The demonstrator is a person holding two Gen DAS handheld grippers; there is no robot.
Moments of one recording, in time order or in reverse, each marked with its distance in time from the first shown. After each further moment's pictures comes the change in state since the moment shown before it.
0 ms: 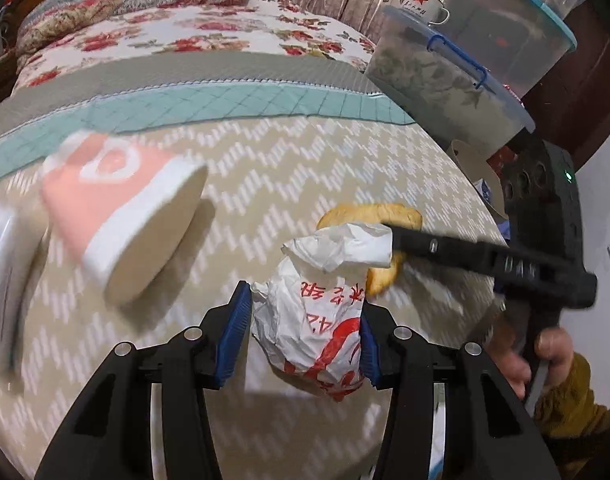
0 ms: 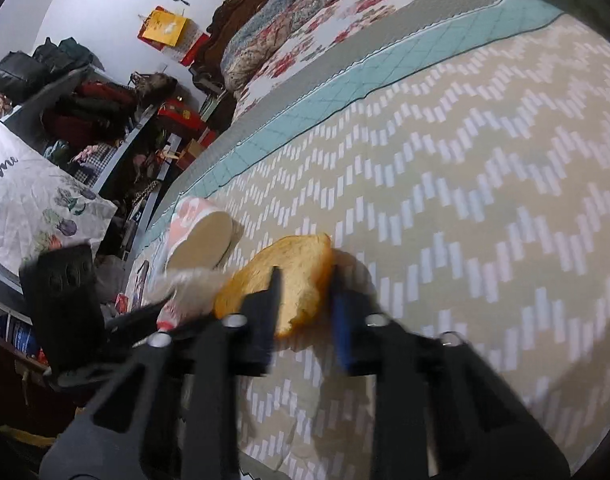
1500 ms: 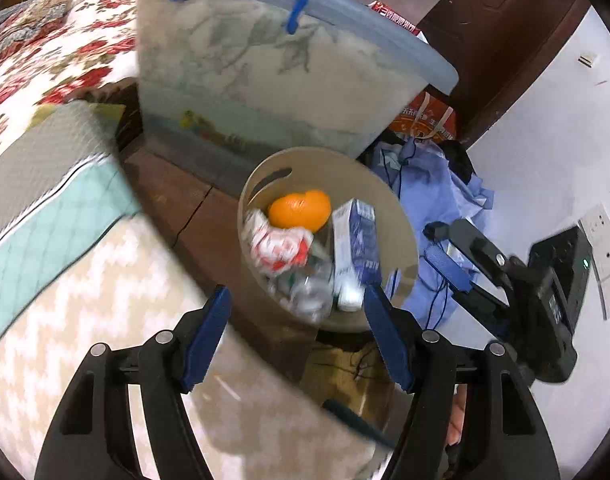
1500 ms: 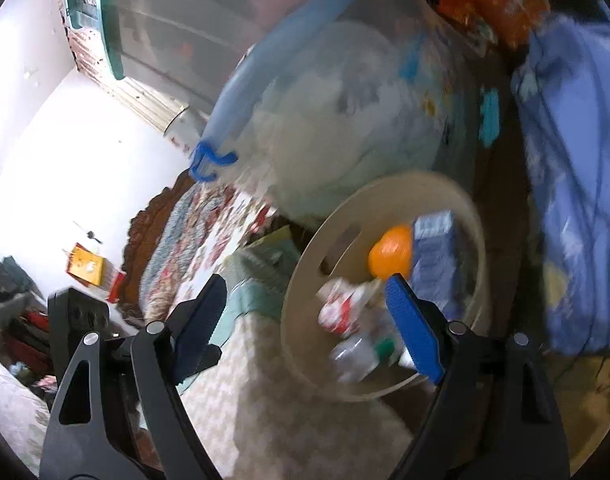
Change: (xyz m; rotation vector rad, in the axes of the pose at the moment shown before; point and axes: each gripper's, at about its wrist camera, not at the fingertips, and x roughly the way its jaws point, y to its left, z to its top) left arm 0.161 -0.282 0.155 0.295 0.155 -0.255; right arm -0.291 -0.223 0.015 0.408 -0.744 -0.221
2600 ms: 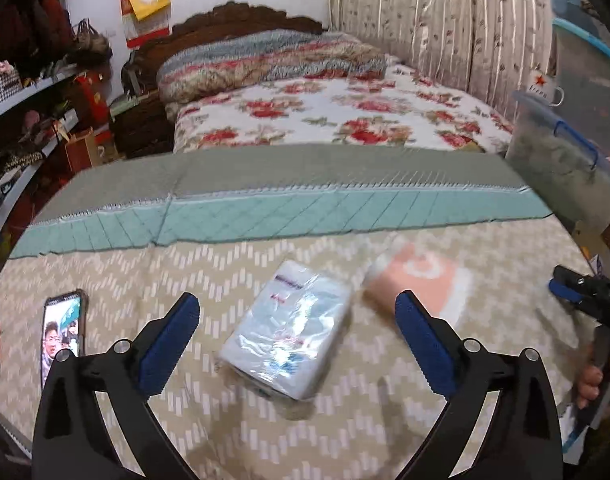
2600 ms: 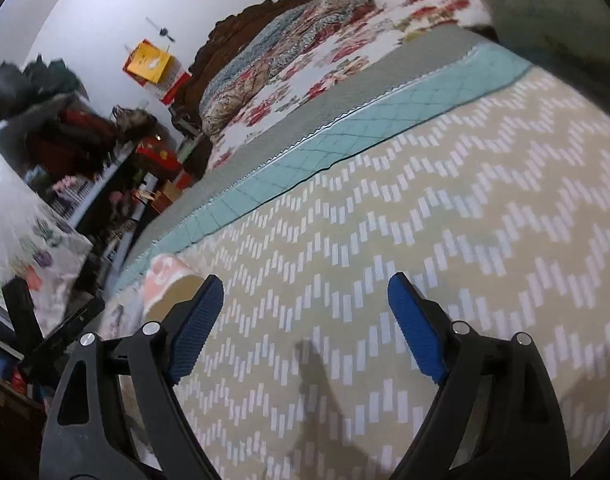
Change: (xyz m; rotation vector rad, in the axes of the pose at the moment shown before) left arm -0.325 0.239 -0.298 -0.423 -0.326 0.788; right arm 0.119 0.212 -0.254 -0.434 0.543 0.154
